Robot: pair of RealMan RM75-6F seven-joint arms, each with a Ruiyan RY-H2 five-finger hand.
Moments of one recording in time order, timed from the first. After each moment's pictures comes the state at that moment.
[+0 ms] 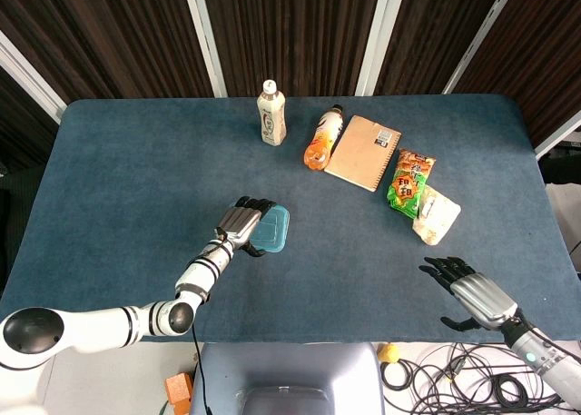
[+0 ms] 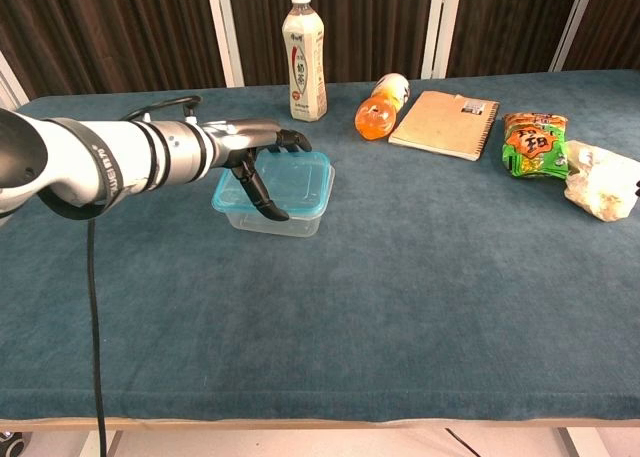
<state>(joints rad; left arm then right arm) -1.14 -1.65 -0.19 -1.31 0.52 0.73 0.44 0.42 -0.99 -0.18 -1.52 -1.75 1.10 0.32</state>
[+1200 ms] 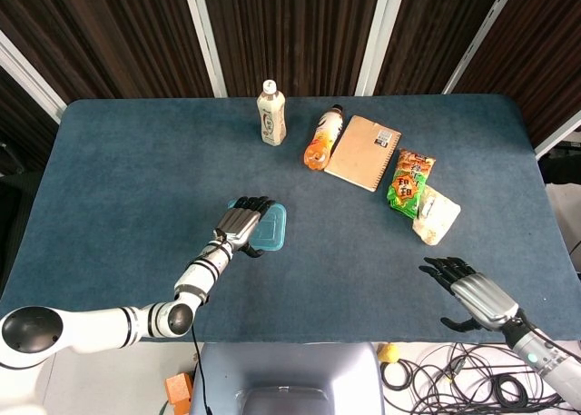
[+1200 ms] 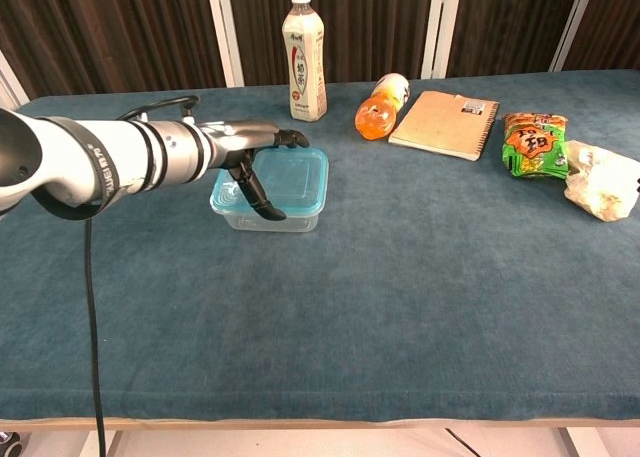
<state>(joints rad) -1.15 -1.63 -0.18 -1.34 0.50 0.75 0.45 0.42 -0.98 -0.19 -1.53 -1.76 1.10 0.33</state>
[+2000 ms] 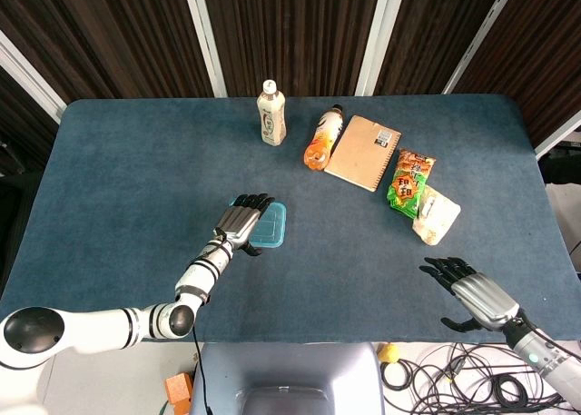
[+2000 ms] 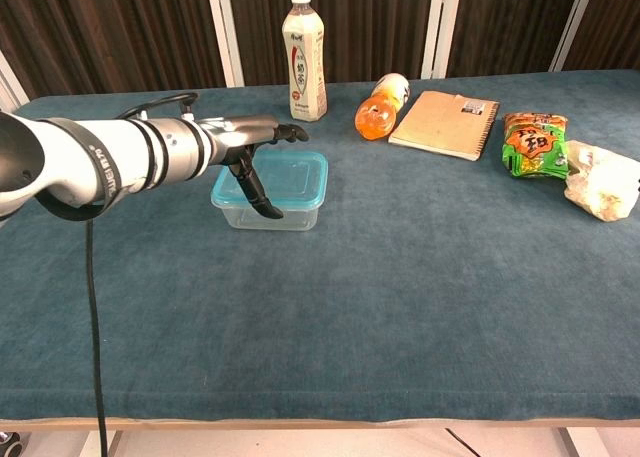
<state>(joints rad) -1.14 -1.64 -0.19 -1.34 0.52 0.78 0.45 0.42 -0.97 -0.19 -1.54 -1.76 1.10 0.34</state>
